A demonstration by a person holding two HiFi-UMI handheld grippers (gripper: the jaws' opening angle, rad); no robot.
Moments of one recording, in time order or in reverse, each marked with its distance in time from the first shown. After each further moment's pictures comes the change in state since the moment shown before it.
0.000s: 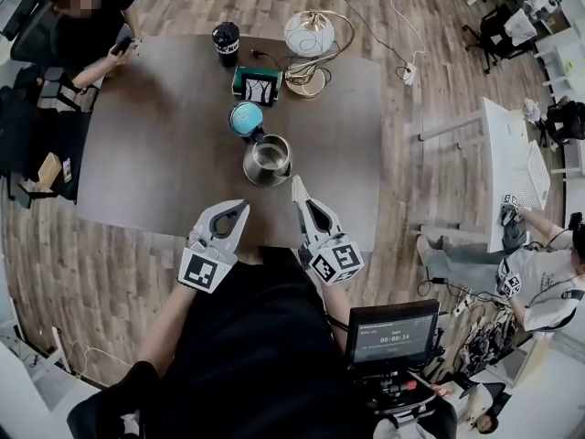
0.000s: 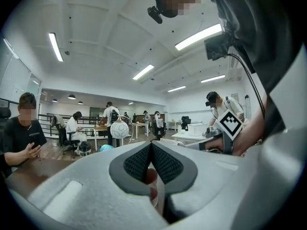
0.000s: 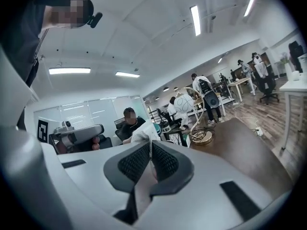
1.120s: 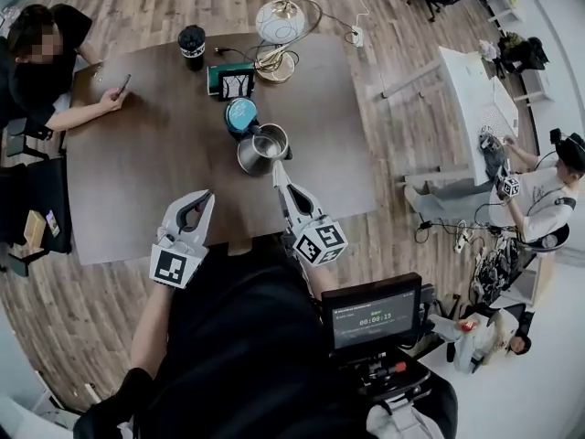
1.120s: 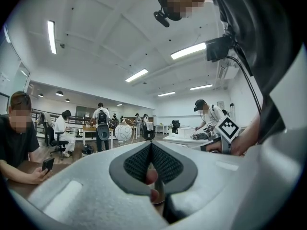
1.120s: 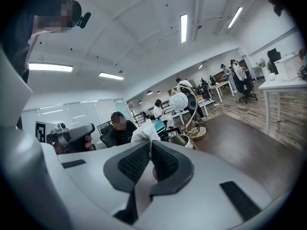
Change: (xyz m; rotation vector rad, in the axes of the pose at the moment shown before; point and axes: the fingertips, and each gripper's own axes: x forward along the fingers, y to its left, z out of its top) left arm -0.064 0.111 0.002 -0.039 -0.027 -0.165; right arm 0.050 0.062 -0.023 0.077 -0.054 -0.231
